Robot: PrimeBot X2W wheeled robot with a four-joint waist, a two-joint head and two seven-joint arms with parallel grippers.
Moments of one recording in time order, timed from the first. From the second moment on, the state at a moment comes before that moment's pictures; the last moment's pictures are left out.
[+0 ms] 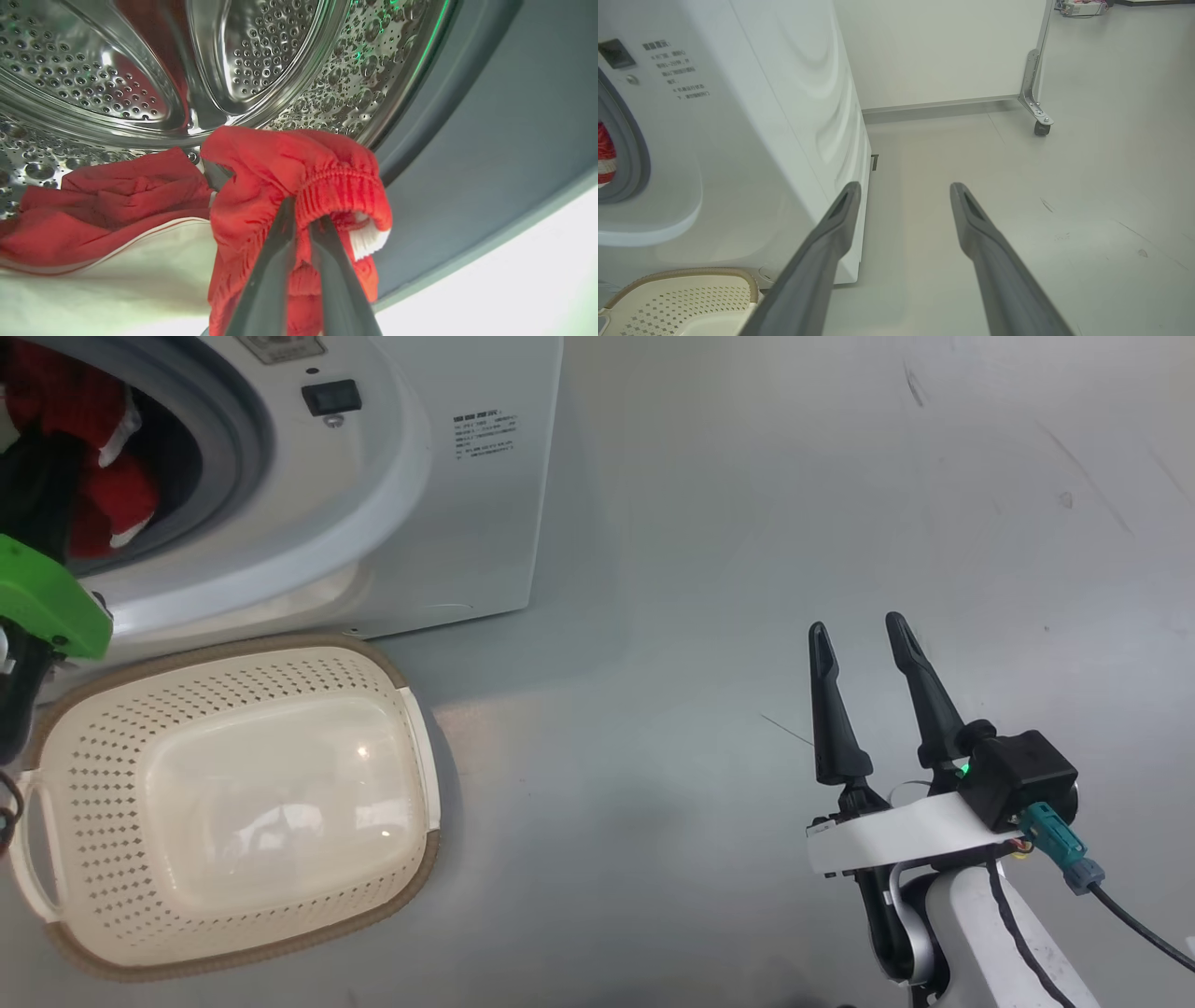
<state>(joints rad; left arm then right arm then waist) -0.83 0.60 -0.64 0.47 -0.96 -0.13 -0.09 -0.14 -0.04 0.33 0.01 0.35 -0.13 -0.25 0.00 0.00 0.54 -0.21</state>
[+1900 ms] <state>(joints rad) -0.41 0.43 -0.38 0.14 -0.76 -0.13 -0.25 0.01 -0.04 0.20 0.11 0.32 -0.08 -0.25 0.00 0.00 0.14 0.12</state>
